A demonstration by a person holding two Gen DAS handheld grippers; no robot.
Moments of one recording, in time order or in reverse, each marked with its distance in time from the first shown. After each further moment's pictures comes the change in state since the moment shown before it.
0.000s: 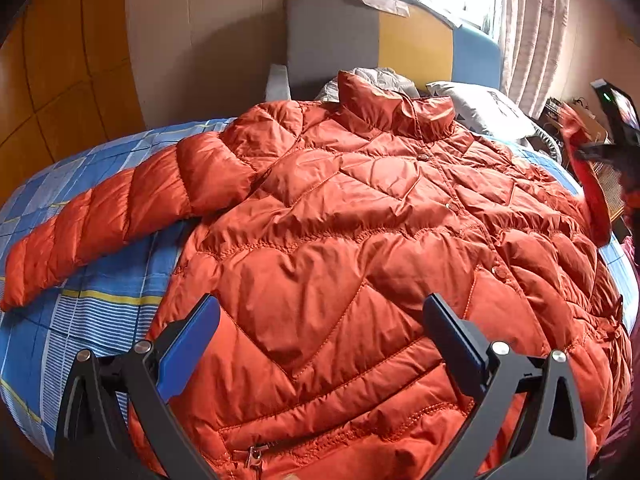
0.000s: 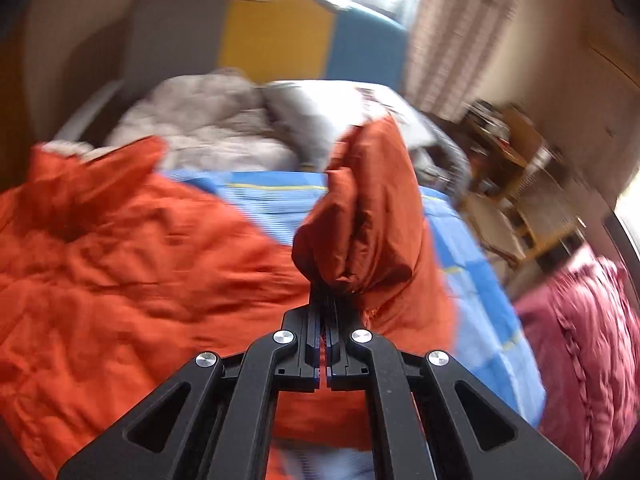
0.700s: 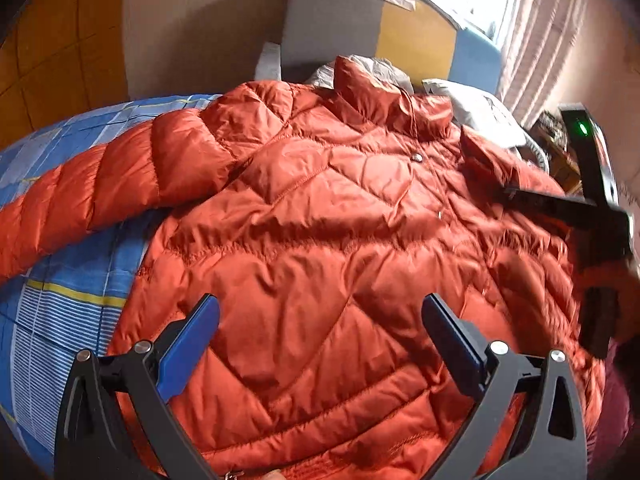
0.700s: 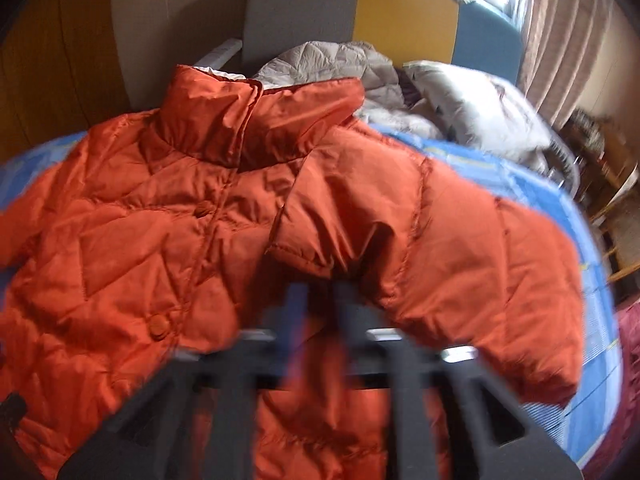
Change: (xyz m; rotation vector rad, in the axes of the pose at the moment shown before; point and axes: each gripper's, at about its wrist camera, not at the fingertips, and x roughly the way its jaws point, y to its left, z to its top) left arm 0.024 0.008 0.018 -0.102 0.065 -0.117; right arm -0.009 0.119 -0.039 -0.079 0.067 0.346
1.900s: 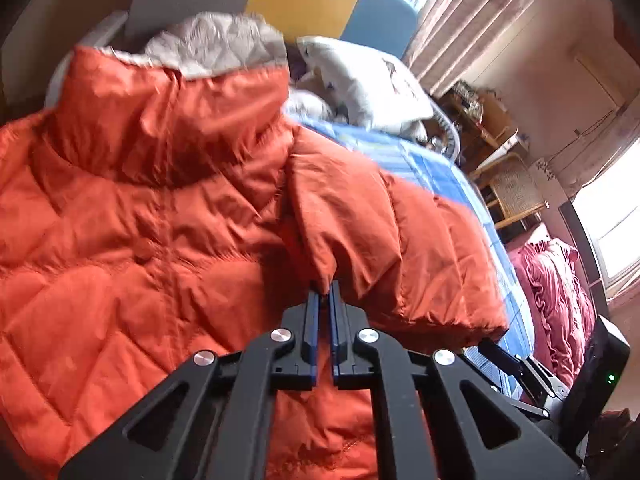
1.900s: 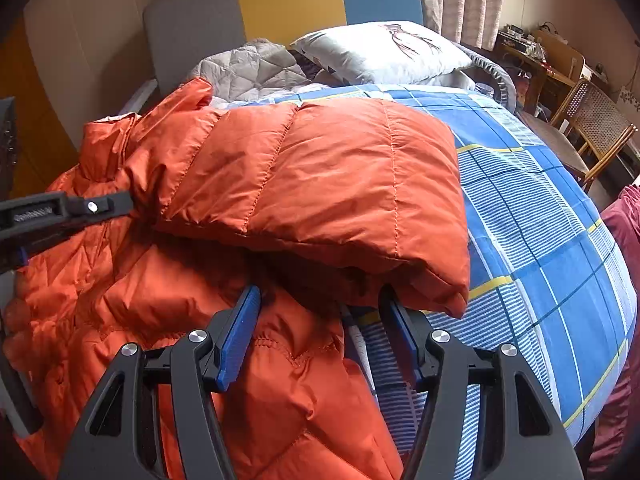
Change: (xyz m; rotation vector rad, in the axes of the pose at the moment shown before) left arm 0.124 -0.180 0.117 0.082 0.156 -0.383; right arm -0.029 -0.127 -0.074 0.284 -0.002 -0.057
